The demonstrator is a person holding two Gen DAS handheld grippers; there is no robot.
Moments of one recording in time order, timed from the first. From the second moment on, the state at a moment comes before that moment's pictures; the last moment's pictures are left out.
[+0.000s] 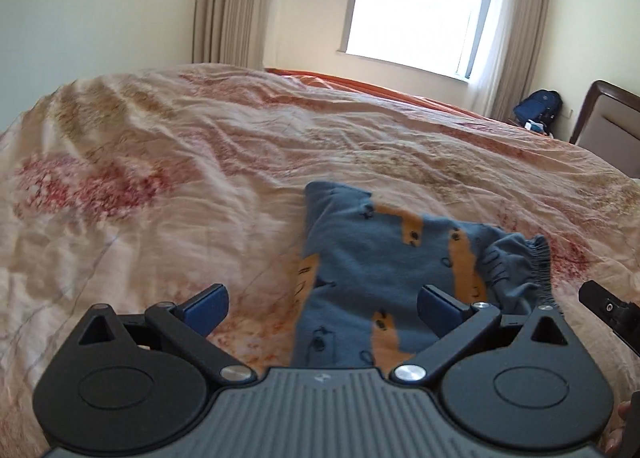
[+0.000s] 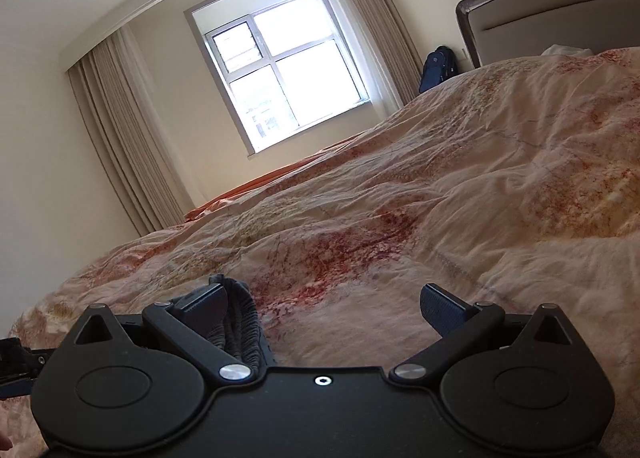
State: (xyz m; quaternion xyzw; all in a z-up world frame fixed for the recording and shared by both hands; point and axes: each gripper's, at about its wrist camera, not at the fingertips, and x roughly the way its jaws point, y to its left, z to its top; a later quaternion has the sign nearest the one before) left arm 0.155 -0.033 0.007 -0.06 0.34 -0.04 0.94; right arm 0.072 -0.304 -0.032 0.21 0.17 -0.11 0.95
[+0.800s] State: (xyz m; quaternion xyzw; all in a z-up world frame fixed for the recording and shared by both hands) left arm 0.085 -0.008 -0.036 -0.11 0.29 -0.05 0.95; right arm 0.059 -0.247 -0.047 0.06 0.23 -0.14 0.96
